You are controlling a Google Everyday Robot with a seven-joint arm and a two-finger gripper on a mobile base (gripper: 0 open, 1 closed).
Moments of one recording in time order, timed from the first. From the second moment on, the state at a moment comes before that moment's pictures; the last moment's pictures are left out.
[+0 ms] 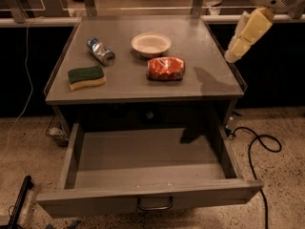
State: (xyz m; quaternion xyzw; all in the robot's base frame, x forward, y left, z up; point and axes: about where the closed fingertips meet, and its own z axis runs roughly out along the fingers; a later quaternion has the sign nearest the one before) arm 0.578 -0.170 1.028 -0.65 0.68 0.03 0.34
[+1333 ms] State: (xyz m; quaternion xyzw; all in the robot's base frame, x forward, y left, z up) arm 0.642 -0.112 0.964 -0.63 0.69 0.13 0.33
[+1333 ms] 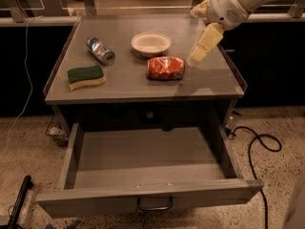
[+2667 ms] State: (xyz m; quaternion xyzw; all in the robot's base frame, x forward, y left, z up) arm 0.682 -0.078 0.887 -0.62 0.72 0.17 0.27
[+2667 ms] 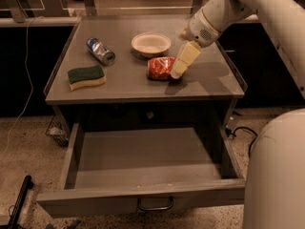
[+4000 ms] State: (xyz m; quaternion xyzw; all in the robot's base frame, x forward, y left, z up) arm 0.684 -0.072 0.838 -0.60 0.75 0.16 0.23
